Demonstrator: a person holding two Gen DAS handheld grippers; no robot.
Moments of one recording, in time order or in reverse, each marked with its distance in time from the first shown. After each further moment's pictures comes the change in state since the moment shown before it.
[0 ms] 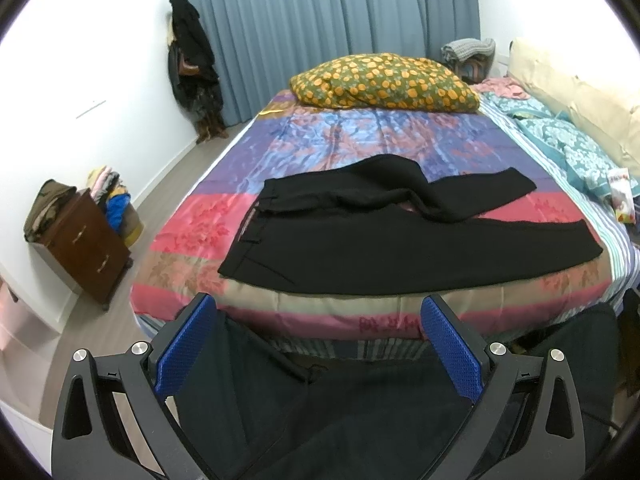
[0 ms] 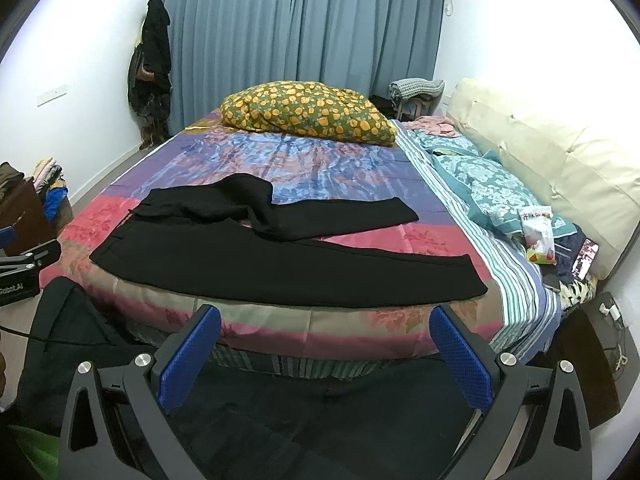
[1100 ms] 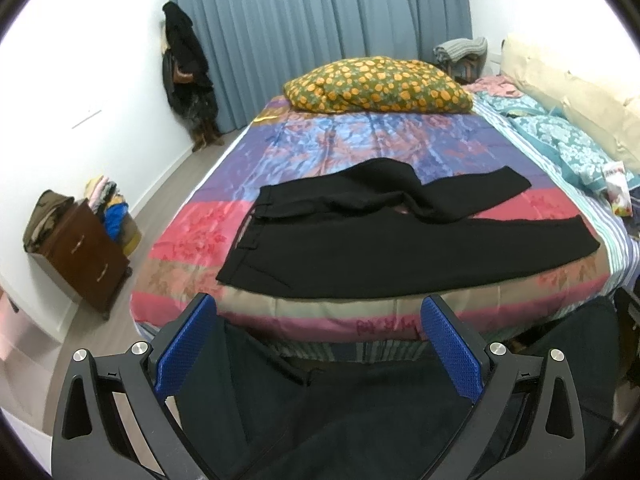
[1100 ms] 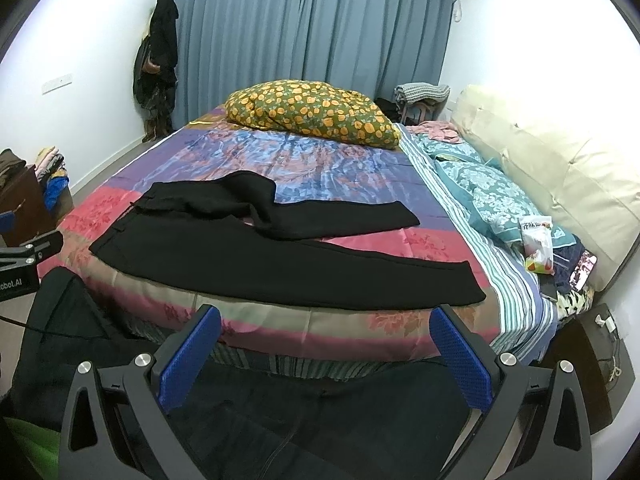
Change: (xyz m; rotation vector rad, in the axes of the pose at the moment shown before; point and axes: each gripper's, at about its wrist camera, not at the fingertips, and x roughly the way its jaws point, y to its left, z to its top) left arm -0.003 0.001 -0.003 0.027 -0.020 -0.015; right arm -0.001 0.011 0.000 -0.048 0.000 -0.003
